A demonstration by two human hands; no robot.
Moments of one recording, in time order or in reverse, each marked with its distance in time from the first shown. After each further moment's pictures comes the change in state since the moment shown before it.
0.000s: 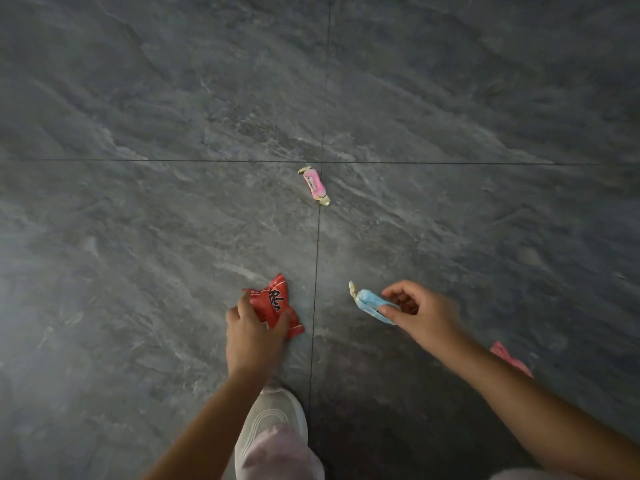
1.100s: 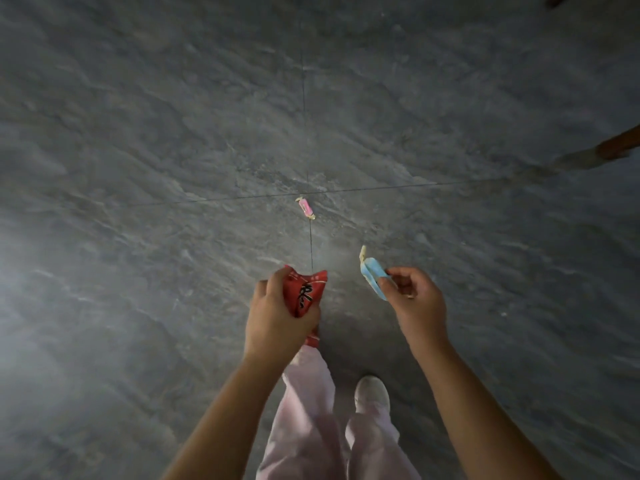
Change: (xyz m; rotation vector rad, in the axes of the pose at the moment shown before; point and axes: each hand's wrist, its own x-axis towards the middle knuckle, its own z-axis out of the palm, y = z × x) left_hand -0.243 0.247 -0.310 0.025 -0.176 0.286; right_hand -0.217 -0.303 -0.152 0.248 0.444 0.161
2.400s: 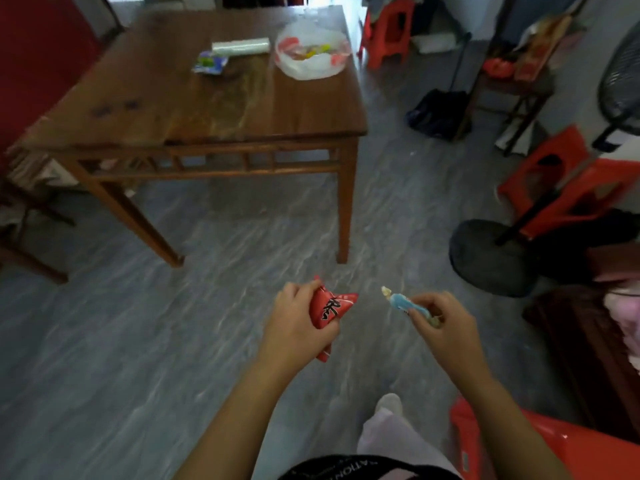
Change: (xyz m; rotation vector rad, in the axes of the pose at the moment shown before) left_hand -0.459 0.350 0.046 0.397 -1.031 1.494; right_hand -0.508 -0.040 -0.381 -0.013 1.352 0.354
